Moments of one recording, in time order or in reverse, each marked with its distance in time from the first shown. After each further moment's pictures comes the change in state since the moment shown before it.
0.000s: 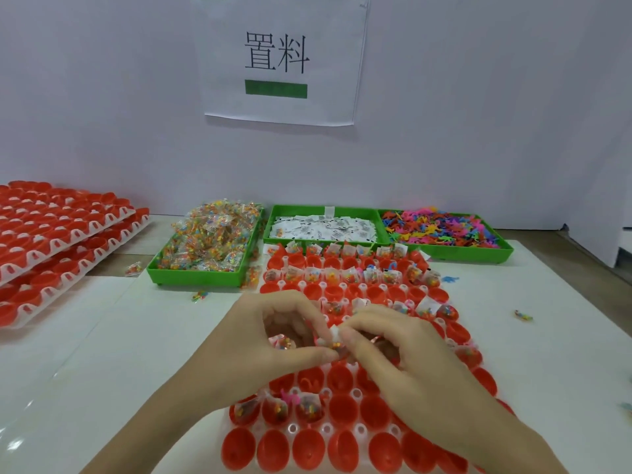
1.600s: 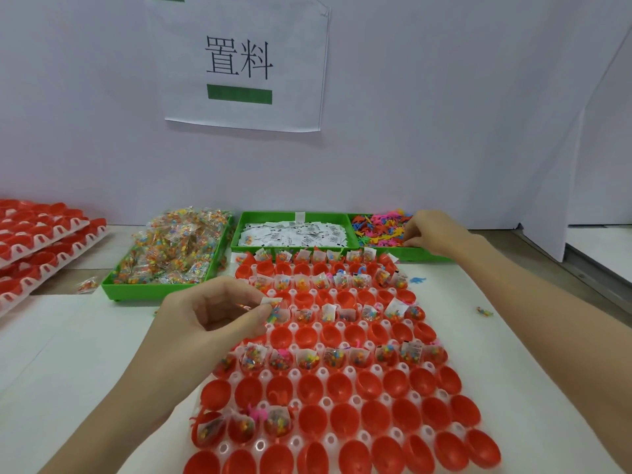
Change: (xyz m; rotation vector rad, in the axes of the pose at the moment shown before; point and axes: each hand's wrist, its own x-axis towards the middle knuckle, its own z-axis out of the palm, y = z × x) left_hand 0.004 0.002 -0.009 -0.135 0.311 -0.151; right_hand 0.153 0.186 -0.154 -0.825 -0.070 0.325
